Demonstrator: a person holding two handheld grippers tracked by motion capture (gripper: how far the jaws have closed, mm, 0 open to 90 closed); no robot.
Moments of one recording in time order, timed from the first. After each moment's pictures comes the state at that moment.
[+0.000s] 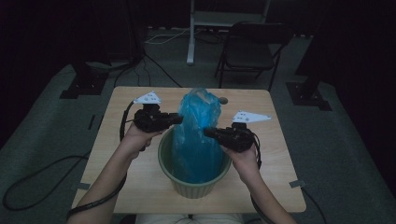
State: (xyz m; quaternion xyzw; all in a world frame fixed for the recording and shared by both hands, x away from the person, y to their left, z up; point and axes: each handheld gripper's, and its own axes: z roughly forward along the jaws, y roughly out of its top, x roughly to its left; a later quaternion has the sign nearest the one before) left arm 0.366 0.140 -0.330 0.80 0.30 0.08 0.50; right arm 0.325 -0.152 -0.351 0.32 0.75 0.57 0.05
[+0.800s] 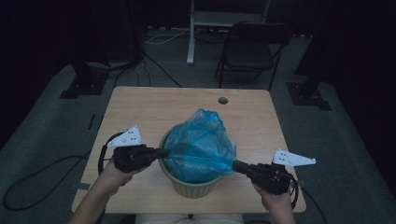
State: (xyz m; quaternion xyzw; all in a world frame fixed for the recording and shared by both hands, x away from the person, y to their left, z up) left arm 0.272 0.178 -0.350 0.82 0.24 0.06 0.52; right arm 0.226 -0.230 -0.375 0.33 0.72 0.61 0.03
